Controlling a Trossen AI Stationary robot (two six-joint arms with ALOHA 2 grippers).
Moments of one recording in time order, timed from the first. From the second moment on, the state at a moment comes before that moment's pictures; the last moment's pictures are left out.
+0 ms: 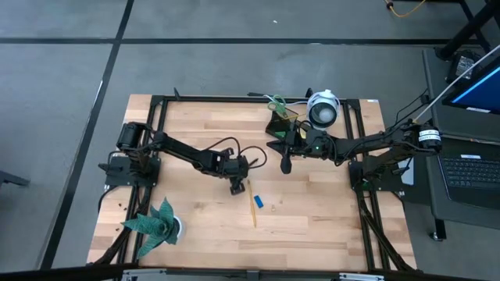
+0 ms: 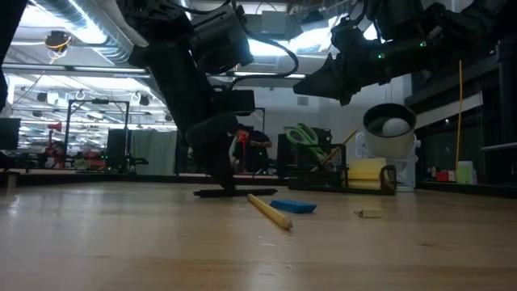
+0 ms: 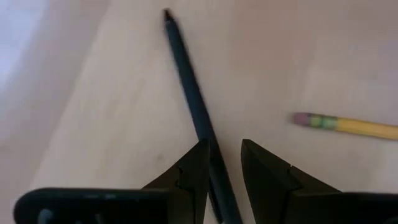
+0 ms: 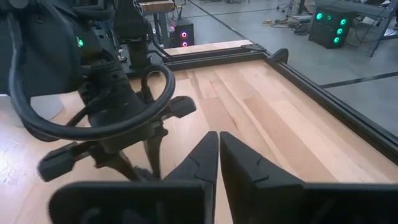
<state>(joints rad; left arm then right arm) -0.06 1.85 0.99 -0.28 -0.27 -0.36 -0.11 1.38 0.53 0.63 0.10 0.07</state>
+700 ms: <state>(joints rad) -0.12 1.82 0.98 -0.30 -0.43 -0.21 -0.11 1.38 0.53 0.63 0.10 0.05</state>
